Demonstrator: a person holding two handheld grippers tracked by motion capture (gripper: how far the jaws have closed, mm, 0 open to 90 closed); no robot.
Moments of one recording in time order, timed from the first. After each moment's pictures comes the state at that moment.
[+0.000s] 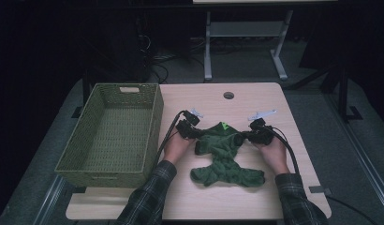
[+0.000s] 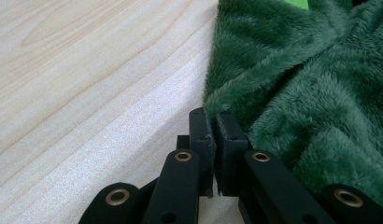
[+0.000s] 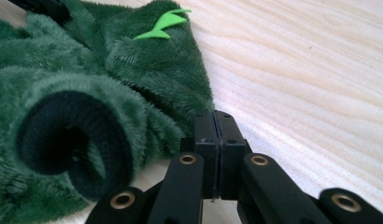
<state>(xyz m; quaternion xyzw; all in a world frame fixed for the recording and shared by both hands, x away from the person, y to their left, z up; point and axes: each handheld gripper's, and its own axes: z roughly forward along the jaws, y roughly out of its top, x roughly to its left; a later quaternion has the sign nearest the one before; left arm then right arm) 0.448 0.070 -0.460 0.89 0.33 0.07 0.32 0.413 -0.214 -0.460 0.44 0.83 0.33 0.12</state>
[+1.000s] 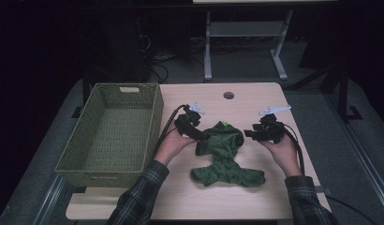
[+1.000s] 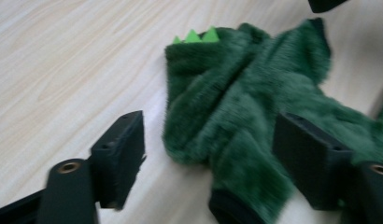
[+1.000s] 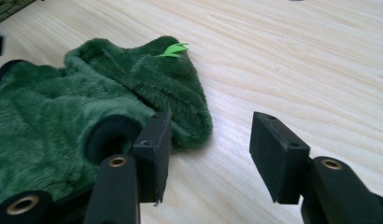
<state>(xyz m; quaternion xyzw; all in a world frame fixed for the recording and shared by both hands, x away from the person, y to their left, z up) 0.415 0.072 -0.401 0.89 0.27 0.07 0.35 0.395 -0.234 -0.420 0.45 0.81 0.36 0.13</state>
